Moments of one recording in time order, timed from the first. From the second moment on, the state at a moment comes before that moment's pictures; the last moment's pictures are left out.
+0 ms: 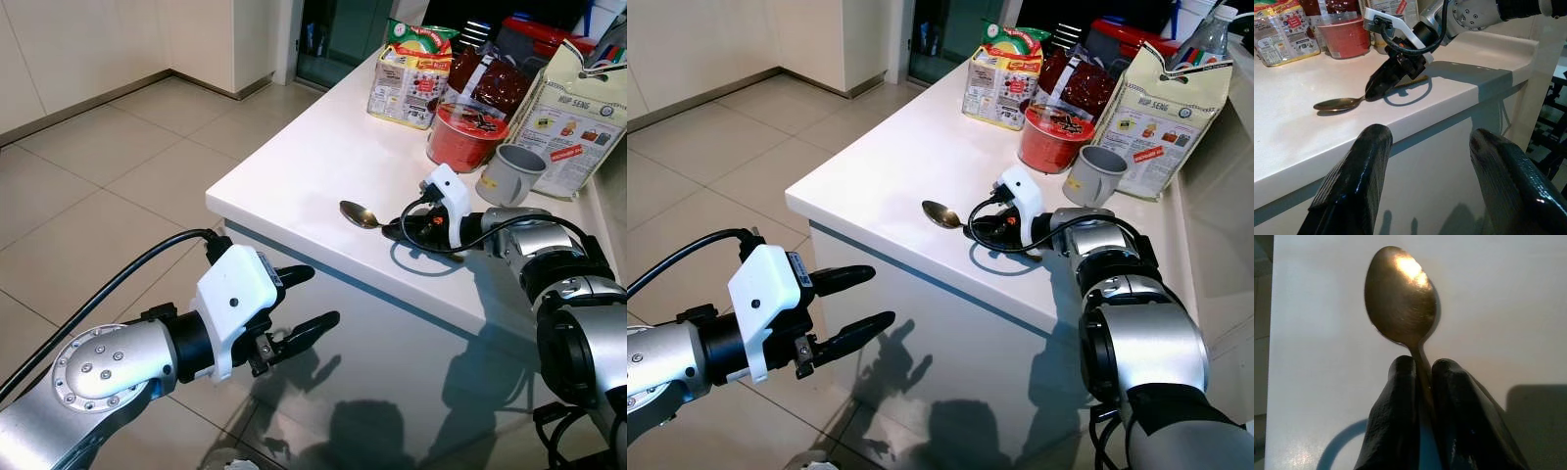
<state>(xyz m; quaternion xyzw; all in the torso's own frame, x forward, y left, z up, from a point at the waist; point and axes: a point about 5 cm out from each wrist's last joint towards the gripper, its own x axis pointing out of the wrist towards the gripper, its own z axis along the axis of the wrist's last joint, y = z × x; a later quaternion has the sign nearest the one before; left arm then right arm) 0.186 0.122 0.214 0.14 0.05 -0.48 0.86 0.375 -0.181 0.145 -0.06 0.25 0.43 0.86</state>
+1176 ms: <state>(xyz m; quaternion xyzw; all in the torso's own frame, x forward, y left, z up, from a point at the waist) 0.242 0.144 0.213 0.12 0.00 -0.25 0.96 0.350 -0.226 0.212 0.09 0.02 0.41 0.91</state>
